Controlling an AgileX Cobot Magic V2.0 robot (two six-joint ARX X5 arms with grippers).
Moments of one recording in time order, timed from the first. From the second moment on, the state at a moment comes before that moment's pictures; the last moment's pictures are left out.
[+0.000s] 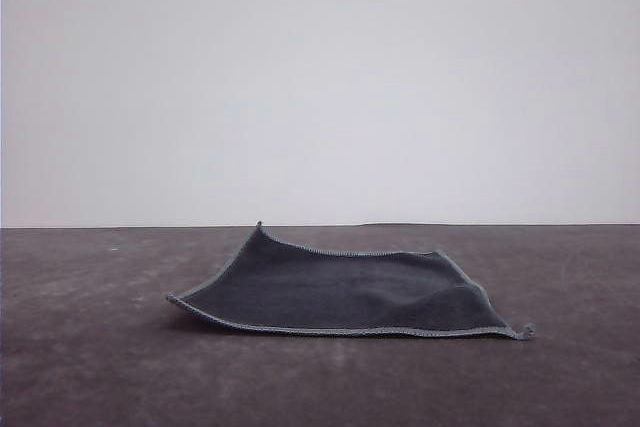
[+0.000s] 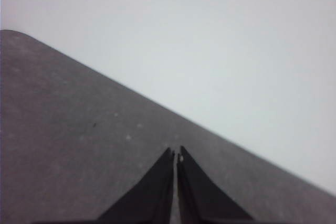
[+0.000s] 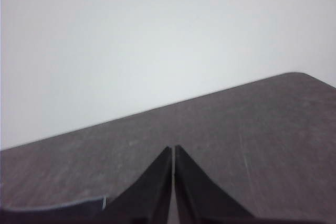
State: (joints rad) left_arx -0.04 0.07 0.35 -0.26 -0.05 -0.50; right_arx 0.00 0.02 0.36 -0.31 0.02 0.32
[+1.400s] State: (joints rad) left_arx -0.38 0.67 0.78 -0.66 0.16 0.11; right_arx 0.31 0.54 0.61 -0.57 -0.23 -0.01
